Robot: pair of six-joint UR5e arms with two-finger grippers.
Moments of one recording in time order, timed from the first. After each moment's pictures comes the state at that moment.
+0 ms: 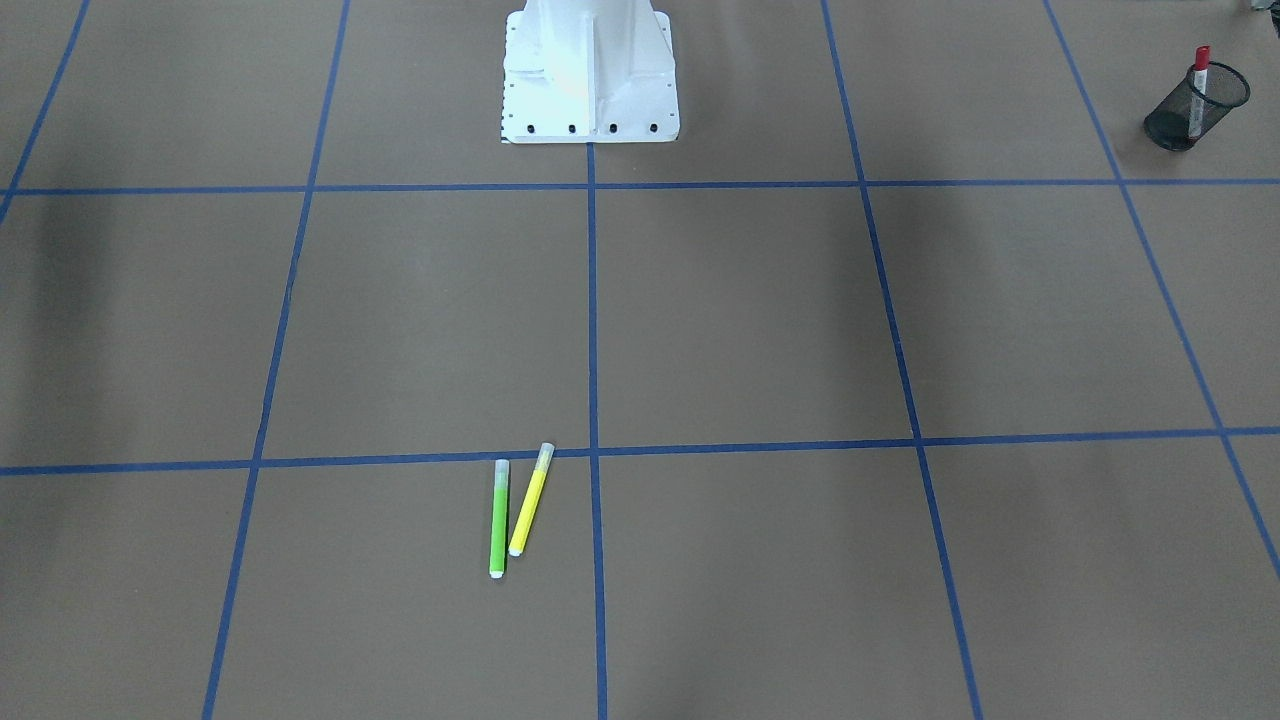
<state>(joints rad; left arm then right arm) -1.54 -1.52 -1.77 -1.56 -2.41 -0.04 1.44 -1.54 1.73 -1.49 2.35 0.16</state>
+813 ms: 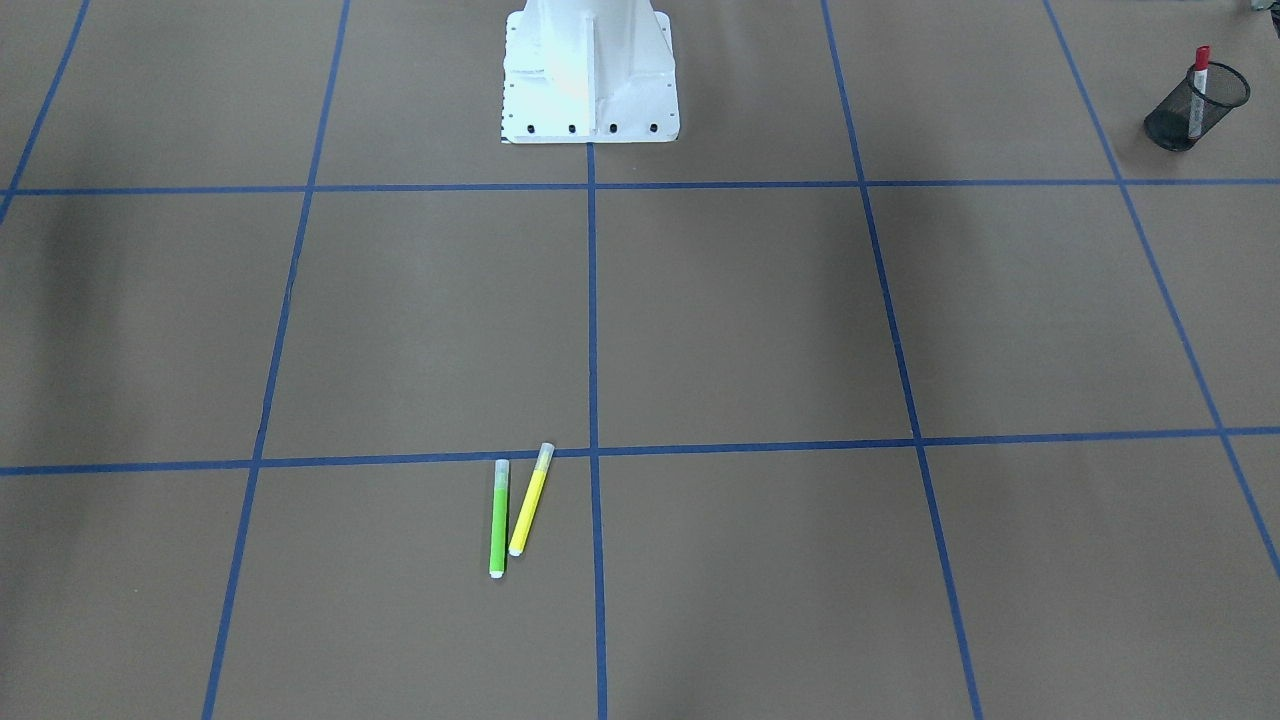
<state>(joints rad) -1.54 -1.49 -1.84 -1.56 -2.42 -0.03 1.42 -1.55 1.78 -1.49 2.35 0.17</state>
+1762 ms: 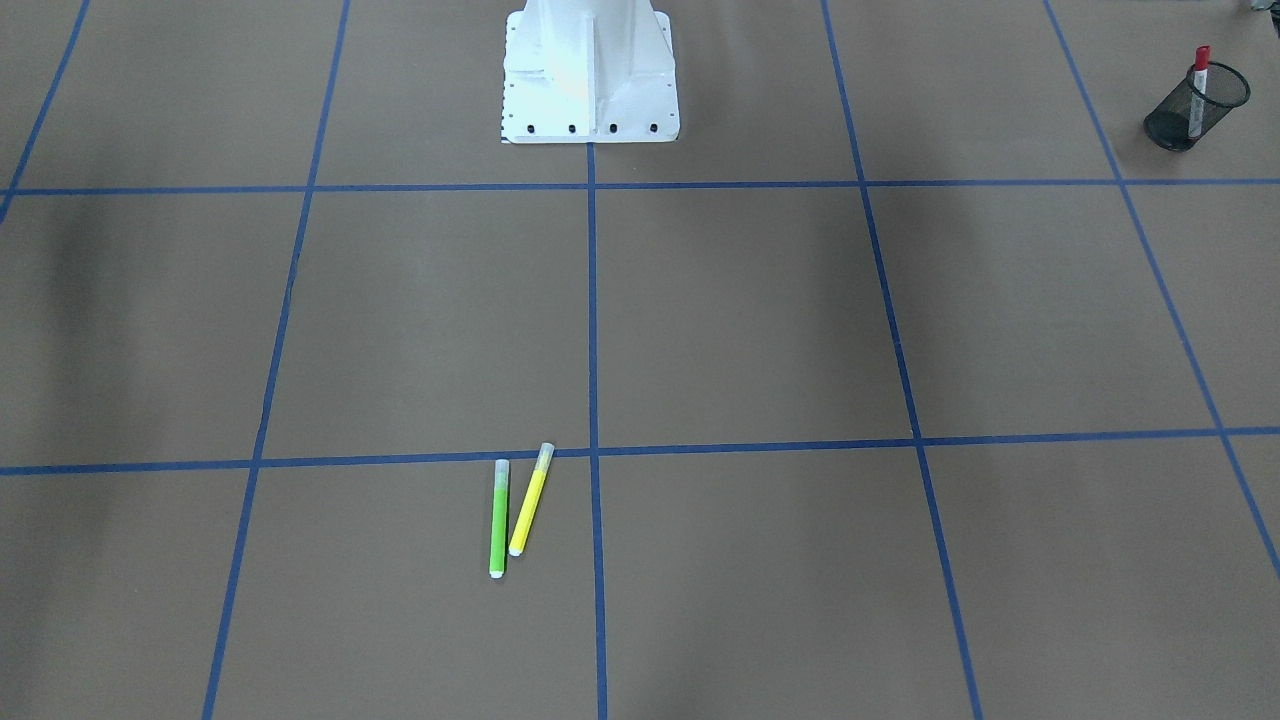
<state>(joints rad) -1.54 -1.49 -1.86 -1.56 -2.42 -0.03 1.39 -1.55 1.81 -1.49 2.37 0.19</state>
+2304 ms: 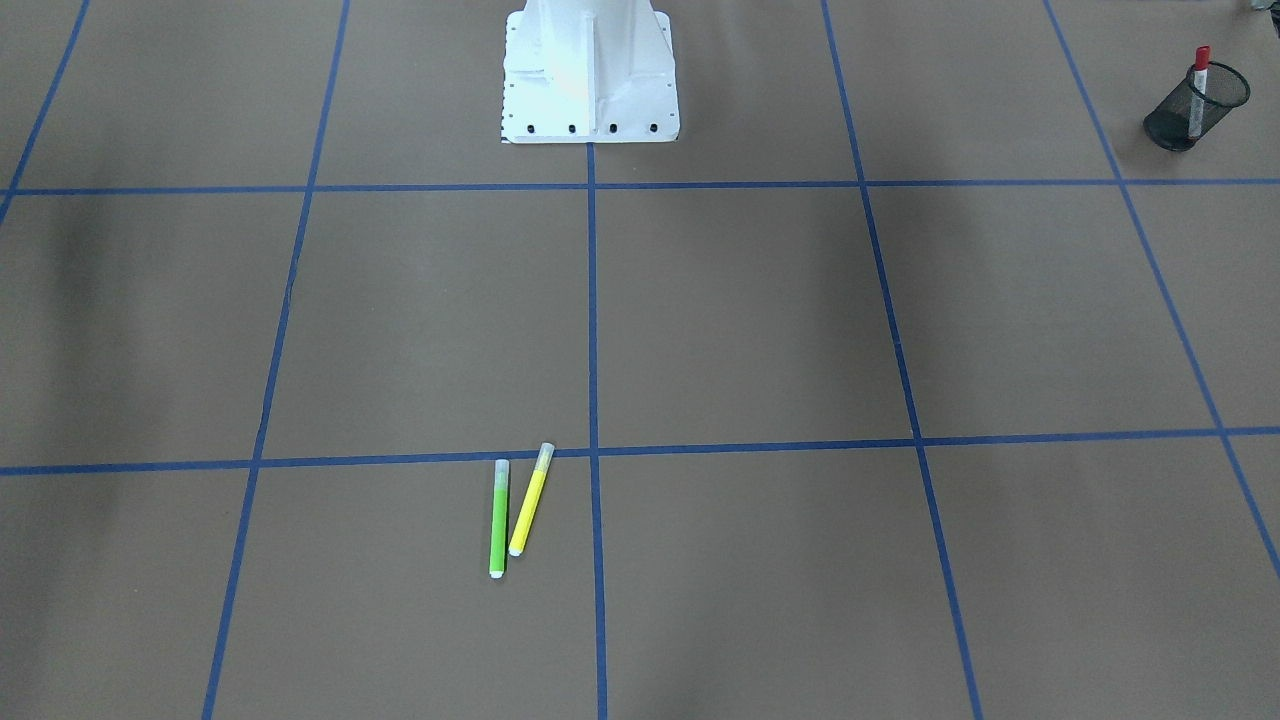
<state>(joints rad) -1.54 -1.49 -1.86 -1.56 -2.42 -0.03 1.39 -1.59 1.84 -1.49 2.39 0.19</state>
